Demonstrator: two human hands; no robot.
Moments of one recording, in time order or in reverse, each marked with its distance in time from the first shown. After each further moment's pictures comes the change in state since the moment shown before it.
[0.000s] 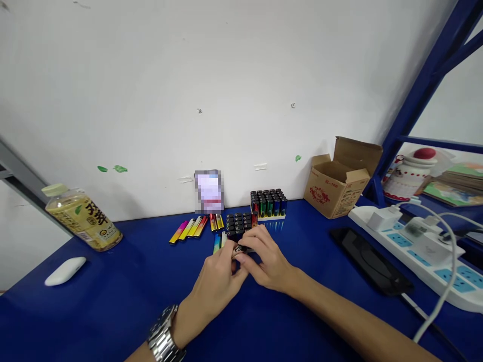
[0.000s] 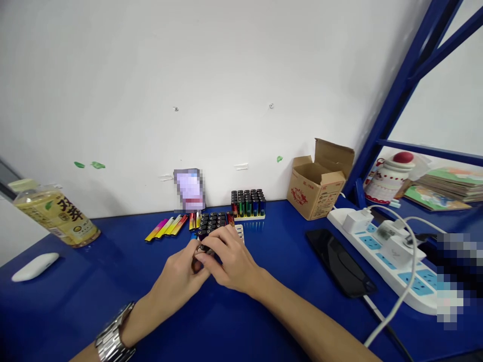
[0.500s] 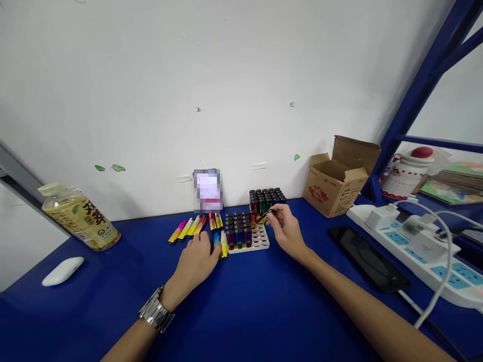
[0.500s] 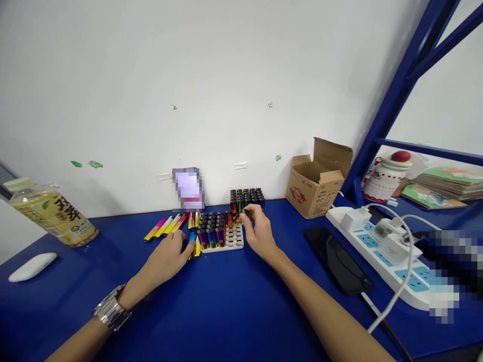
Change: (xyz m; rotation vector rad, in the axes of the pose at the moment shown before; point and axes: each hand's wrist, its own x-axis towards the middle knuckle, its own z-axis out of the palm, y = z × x) left_hand 0.023 -0.050 -0.011 0.456 -0.284 -0.386; right_hand -0.015 0.067 -0.019 0.060 0.190 0.501
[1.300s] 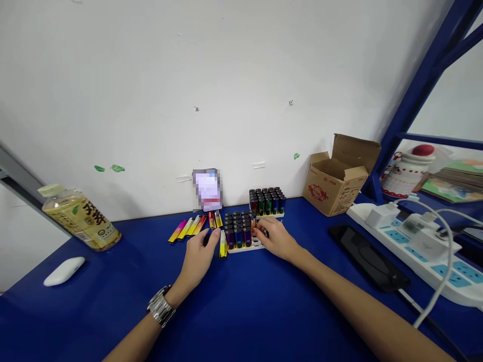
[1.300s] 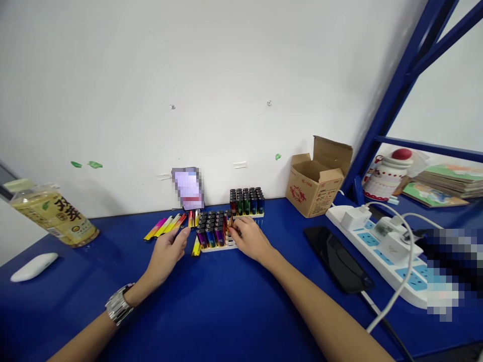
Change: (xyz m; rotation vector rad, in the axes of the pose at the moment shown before) left_hand 0.000 0.007 0.006 -0.940 0.233 -0.036; right_hand -0.001 0.000 0.010 -0.386 -0.400 -0.063
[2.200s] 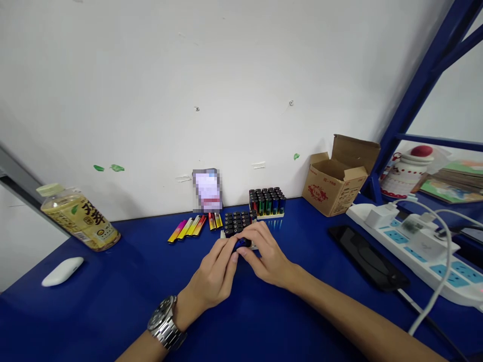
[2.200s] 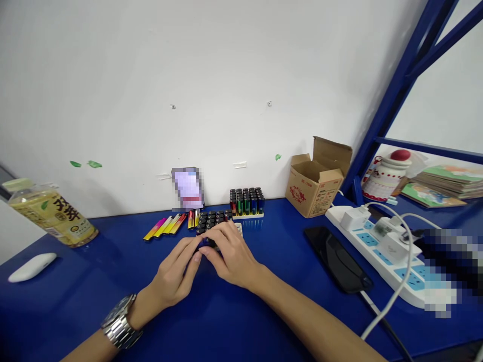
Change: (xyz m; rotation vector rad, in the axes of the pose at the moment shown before) left_hand -0.033 0.014 0.006 0.338 -0.035 1.028; right_hand -0.015 -0.064 -0.008 0.207 0.269 -0.382
